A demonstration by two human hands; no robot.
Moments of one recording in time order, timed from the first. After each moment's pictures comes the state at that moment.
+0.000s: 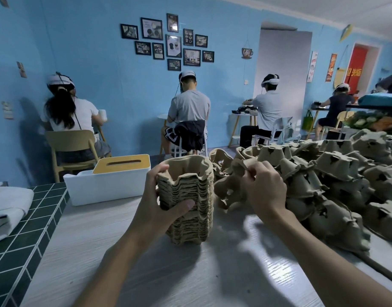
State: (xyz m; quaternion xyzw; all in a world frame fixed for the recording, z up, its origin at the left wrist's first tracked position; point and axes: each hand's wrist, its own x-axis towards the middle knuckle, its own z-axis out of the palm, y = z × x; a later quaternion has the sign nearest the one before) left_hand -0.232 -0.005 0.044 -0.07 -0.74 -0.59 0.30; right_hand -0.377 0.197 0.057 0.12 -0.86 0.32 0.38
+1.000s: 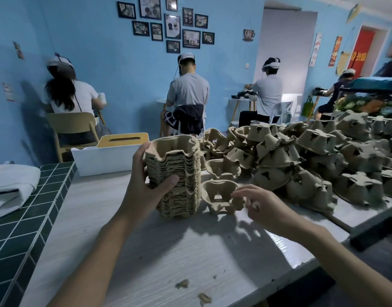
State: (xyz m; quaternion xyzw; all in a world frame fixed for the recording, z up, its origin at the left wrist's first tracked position) left_hand -0.187 0.011 0.033 -0.04 -0.73 -0.60 0.33; right_hand -0.299 0.284 0.012 0.40 -0.85 0.33 0.05
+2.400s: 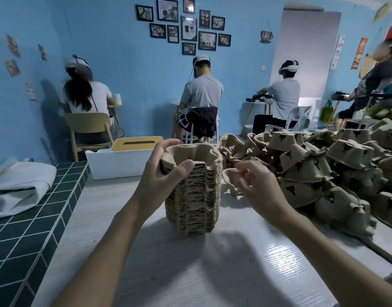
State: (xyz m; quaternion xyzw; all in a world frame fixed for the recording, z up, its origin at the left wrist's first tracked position) left_hand -0.207 -0.006 0.069 -0.06 -0.76 -0.57 0.31; right_hand -0.325 0.205 0.042 0.32 -0.82 0.44 0.19
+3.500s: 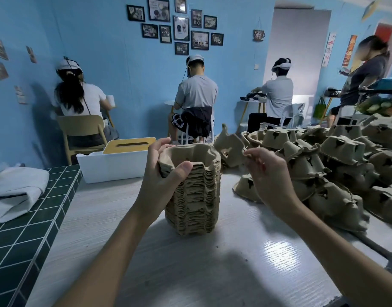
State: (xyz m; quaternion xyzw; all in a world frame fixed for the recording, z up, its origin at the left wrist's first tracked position) left_hand -0.222 0.009 0.061 -0.07 -0.70 -0.62 0.34; right_hand -0.320 0.216 0.067 0.32 -0.72 0.56 0.23
